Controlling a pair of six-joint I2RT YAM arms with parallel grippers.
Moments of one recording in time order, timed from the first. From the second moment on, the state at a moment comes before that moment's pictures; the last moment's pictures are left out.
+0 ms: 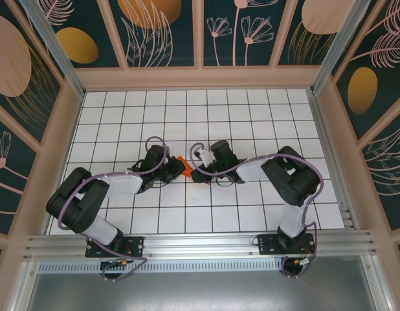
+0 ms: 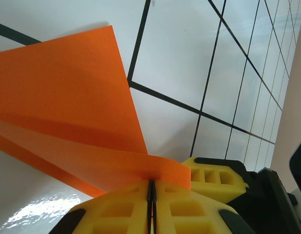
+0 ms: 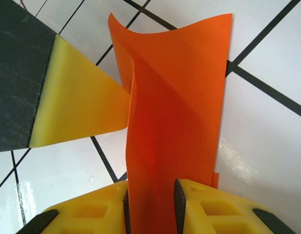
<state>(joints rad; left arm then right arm) -0.57 1.55 0.57 0.27 0.28 -1.16 0.72 1.85 0.79 0.30 -0.54 0.22</state>
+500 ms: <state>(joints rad) -0.57 1.55 0.56 0.26 0.28 -1.16 0.72 1.85 0.82 0.29 -0.59 0.25</state>
